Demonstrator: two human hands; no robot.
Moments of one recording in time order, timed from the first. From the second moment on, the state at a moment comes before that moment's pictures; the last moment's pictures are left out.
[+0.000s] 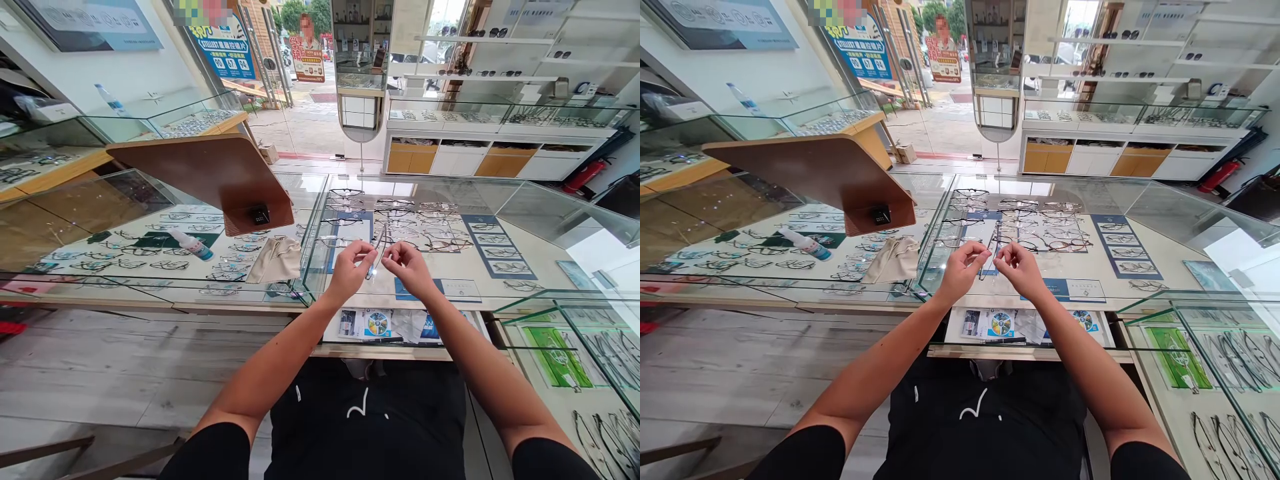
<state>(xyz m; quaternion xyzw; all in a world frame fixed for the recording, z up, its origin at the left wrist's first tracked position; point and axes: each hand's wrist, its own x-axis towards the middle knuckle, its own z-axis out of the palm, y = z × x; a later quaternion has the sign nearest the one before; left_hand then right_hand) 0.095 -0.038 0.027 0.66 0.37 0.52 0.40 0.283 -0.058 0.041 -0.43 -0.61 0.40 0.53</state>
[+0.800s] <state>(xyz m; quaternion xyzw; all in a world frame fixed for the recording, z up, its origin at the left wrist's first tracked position) 0.096 -0.039 0.028 0.61 0.40 0.57 0.38 0.283 -0.052 0.035 -0.43 -0.54 0.45 0.57</state>
